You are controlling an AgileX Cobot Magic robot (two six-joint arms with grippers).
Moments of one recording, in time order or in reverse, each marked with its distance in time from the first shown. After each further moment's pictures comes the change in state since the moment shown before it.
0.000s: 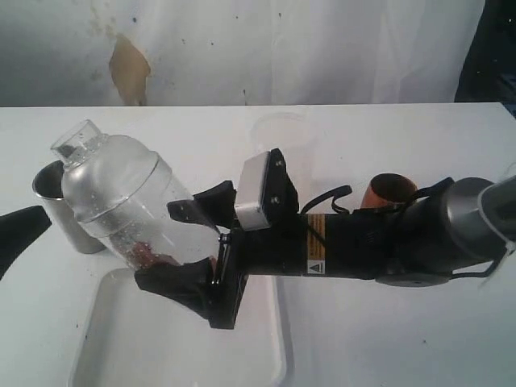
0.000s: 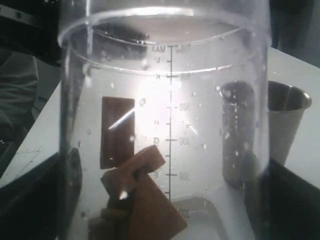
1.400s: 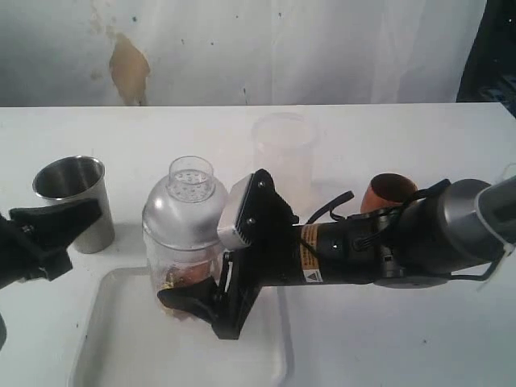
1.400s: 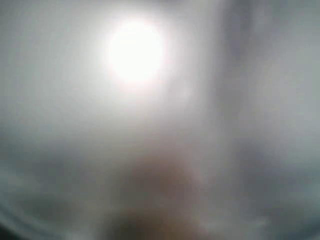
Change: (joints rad) left arm -0.318 0.251 -0.126 -0.300 0.126 0.264; right arm 0.014 0.001 0.000 -0.022 0.264 -0.016
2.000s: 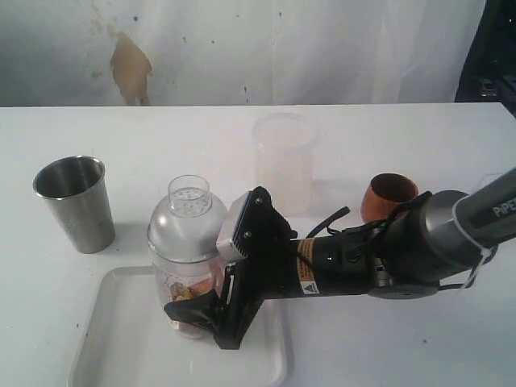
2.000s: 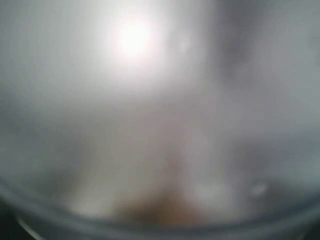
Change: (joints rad) left arm 0.189 -0.491 0.191 -0.097 0.107 0.060; right arm 0.000 0.075 -0.002 0.022 0.015 -0.002
